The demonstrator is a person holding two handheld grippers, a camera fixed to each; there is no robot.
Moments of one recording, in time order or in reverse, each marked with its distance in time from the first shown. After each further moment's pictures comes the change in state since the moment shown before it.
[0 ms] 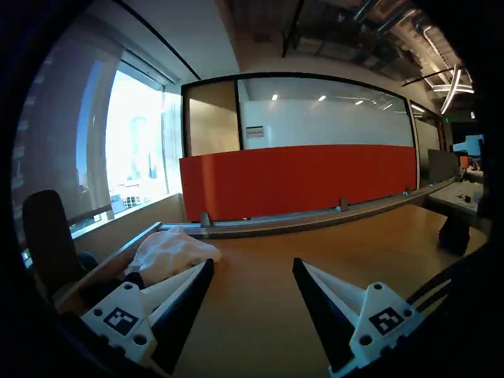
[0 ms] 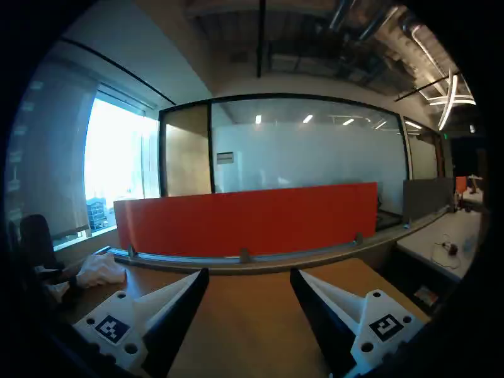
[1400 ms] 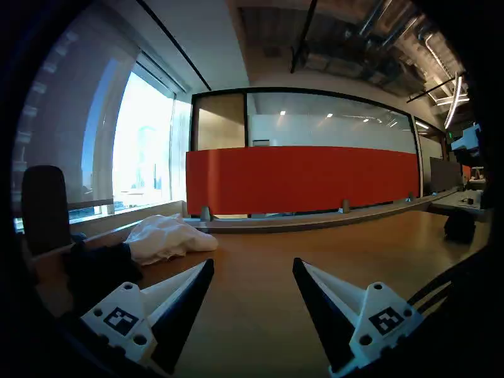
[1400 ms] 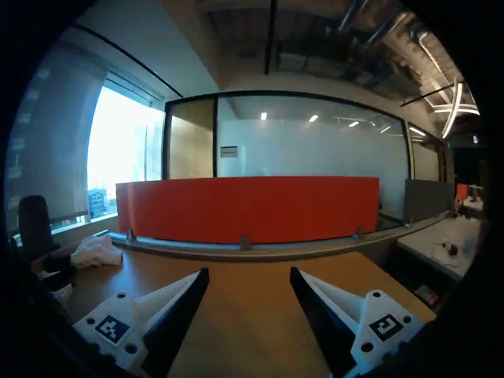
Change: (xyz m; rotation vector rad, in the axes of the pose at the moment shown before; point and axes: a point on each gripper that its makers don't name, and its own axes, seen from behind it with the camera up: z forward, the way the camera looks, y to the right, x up) left arm -0.079 0.010 0.002 0.025 0.107 -0.067; right arm -0.056 -0.005 -0.001 0.005 -0.012 -0.052
